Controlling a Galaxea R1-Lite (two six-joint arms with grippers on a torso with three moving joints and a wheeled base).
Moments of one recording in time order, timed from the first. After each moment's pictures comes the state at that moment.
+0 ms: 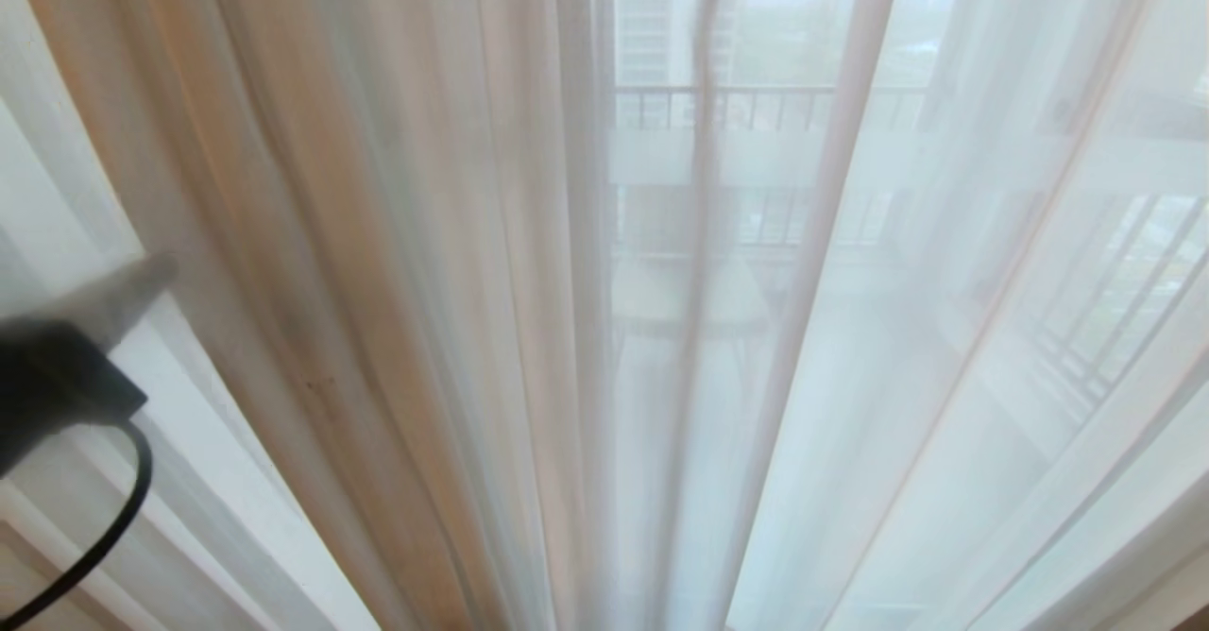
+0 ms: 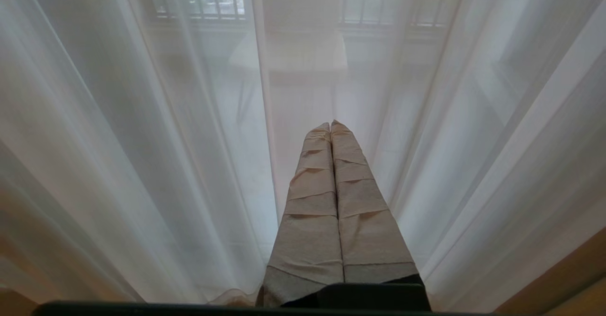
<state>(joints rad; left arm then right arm) -0.20 1.00 -0.39 -0.72 0.07 -0.12 0.01 0.00 -0.01 0.02 0.00 0.00</state>
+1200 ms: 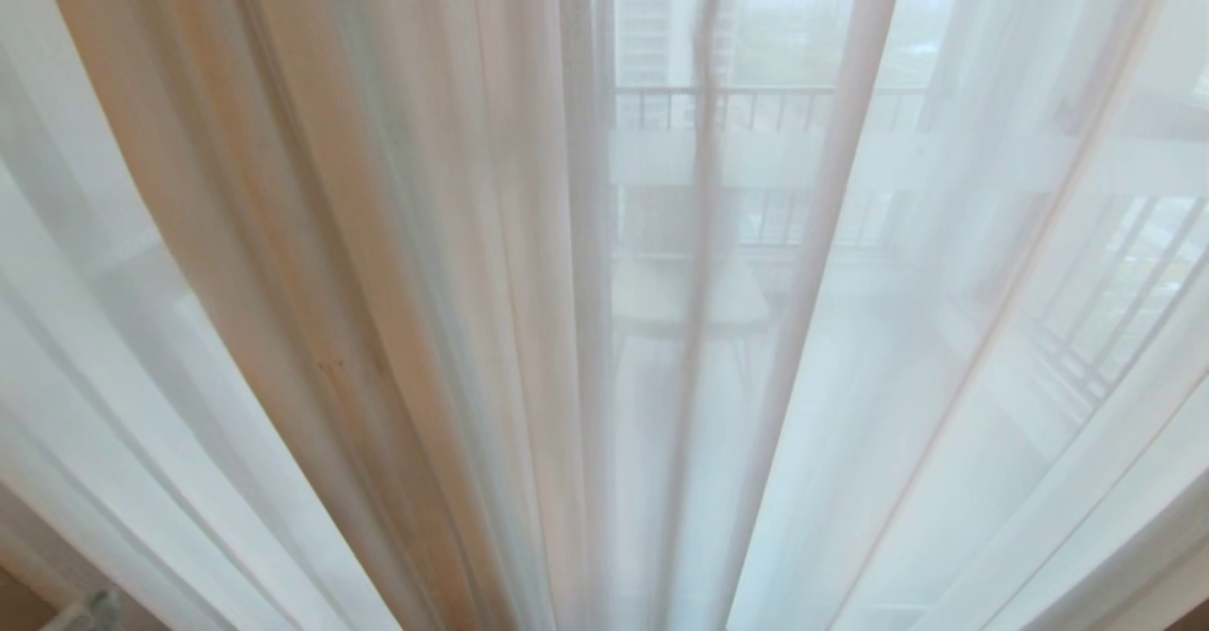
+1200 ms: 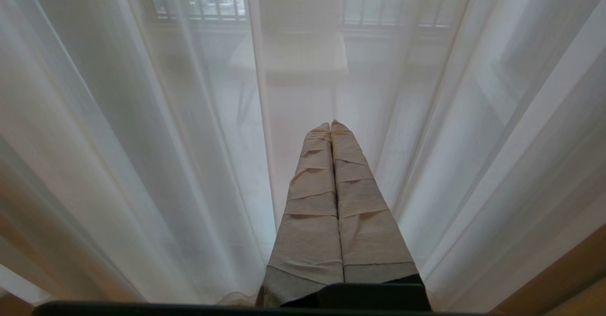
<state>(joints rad) -0.14 0.35 0.00 -0.25 0.05 0.06 0.01 0.00 -0.01 0.02 0.00 0.00</state>
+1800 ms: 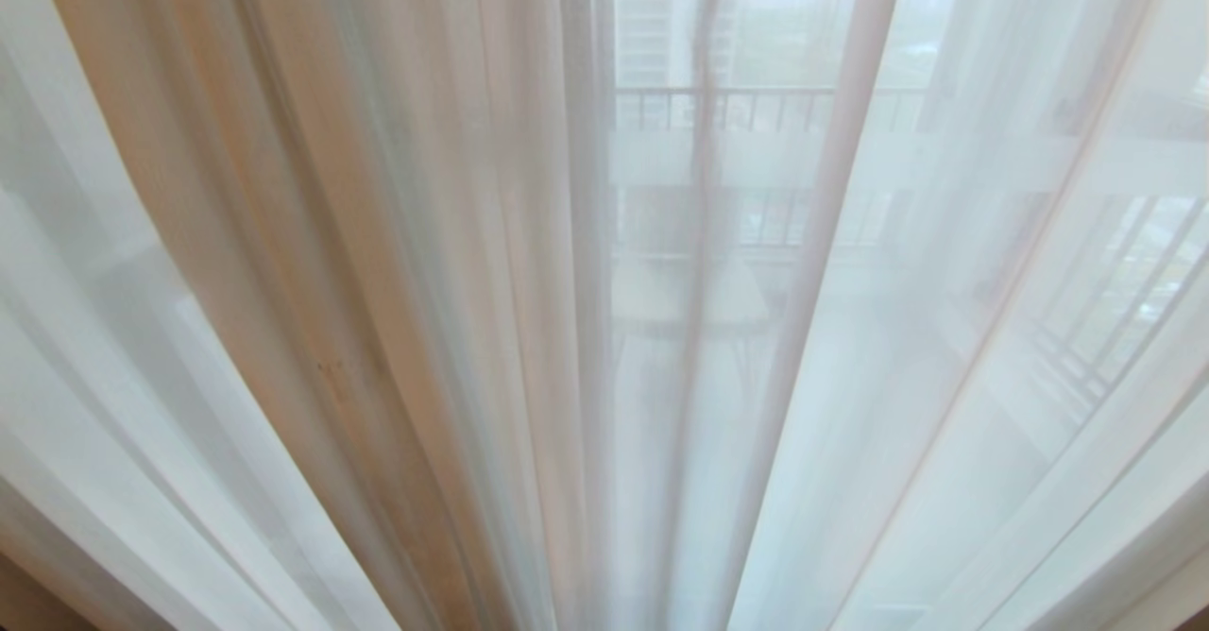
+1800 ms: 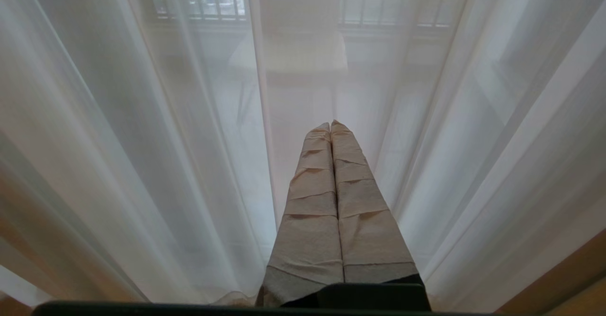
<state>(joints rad) -0.03 0.25 0.00 -0.01 -0.02 0.11 0.01 0.00 -0.01 0.02 0.00 0.00</state>
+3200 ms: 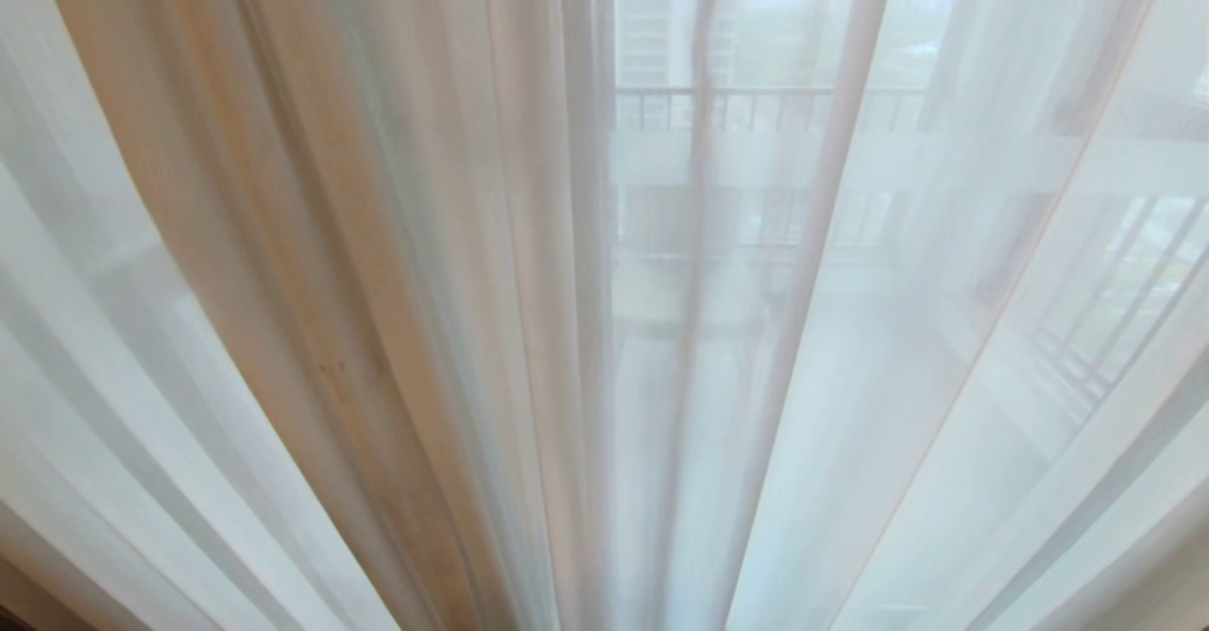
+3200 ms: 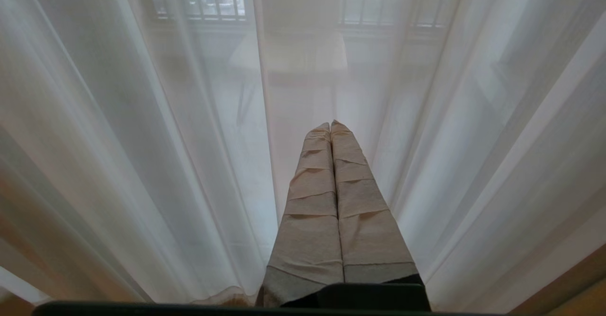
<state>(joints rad) 0.00 0.00 0.00 -0.01 -0.02 0.10 0.01 0.00 -0.01 0.02 0.00 0.00</state>
